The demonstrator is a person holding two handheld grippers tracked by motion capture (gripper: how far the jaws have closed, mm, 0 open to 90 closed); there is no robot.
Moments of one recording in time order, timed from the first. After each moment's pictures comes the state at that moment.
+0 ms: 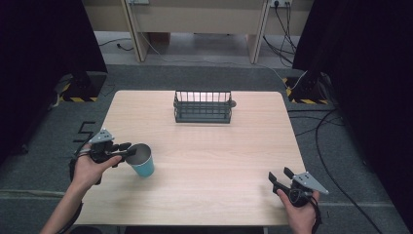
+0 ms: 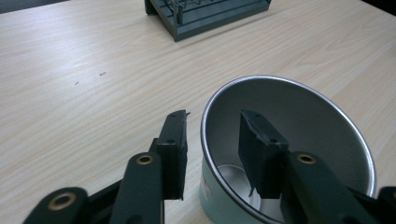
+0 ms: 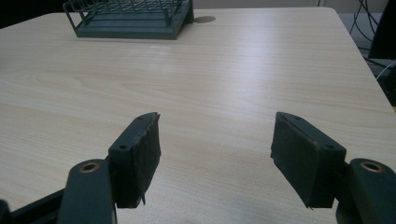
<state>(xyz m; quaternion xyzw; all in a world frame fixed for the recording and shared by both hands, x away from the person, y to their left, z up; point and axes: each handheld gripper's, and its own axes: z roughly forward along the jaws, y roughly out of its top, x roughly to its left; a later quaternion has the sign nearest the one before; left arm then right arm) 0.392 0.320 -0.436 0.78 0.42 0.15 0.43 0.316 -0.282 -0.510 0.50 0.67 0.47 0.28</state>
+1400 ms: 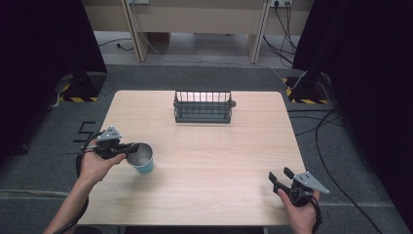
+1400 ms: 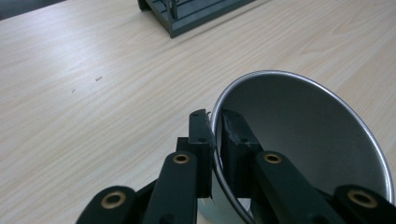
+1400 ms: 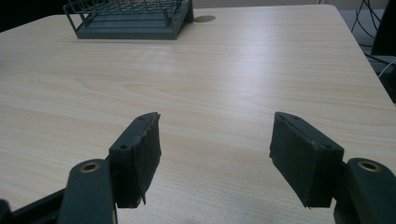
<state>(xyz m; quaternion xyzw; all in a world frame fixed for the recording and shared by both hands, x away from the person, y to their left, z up) 0.398 0.306 -0.428 0.80 0.40 0.17 0.41 0.317 -0.283 -0.510 0.50 0.67 0.48 0.28</state>
